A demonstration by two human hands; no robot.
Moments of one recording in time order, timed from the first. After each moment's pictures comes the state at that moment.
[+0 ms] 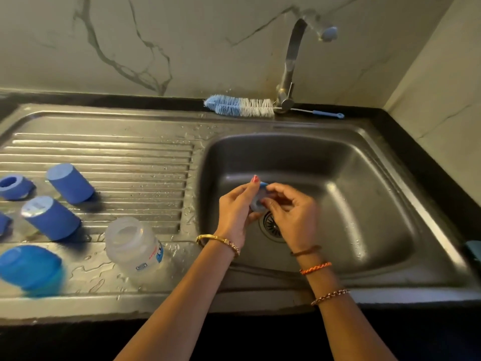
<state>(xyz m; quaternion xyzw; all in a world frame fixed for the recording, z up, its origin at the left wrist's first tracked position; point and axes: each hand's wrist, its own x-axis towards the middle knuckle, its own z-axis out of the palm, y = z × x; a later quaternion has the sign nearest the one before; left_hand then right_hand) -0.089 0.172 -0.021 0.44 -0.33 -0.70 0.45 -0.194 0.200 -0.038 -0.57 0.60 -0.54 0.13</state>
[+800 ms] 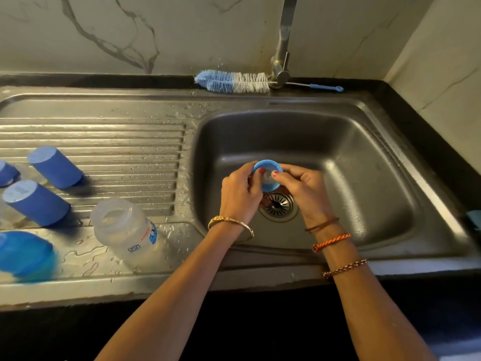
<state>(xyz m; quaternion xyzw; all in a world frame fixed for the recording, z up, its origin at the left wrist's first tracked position) -0.096 0.178 -0.035 0.49 -0.66 -0.39 0.42 -0.209 0.203 -0.025 -0.46 0.58 -0.56 0.38</state>
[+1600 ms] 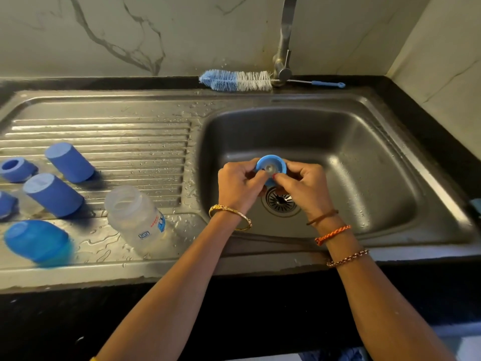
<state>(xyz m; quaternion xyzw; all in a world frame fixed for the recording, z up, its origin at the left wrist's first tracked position) -0.088 0.183 -0.030 0.48 -0.63 -0.41 0.45 -0.208 0.208 -0.037 -0.50 0.63 -0.51 0.30</state>
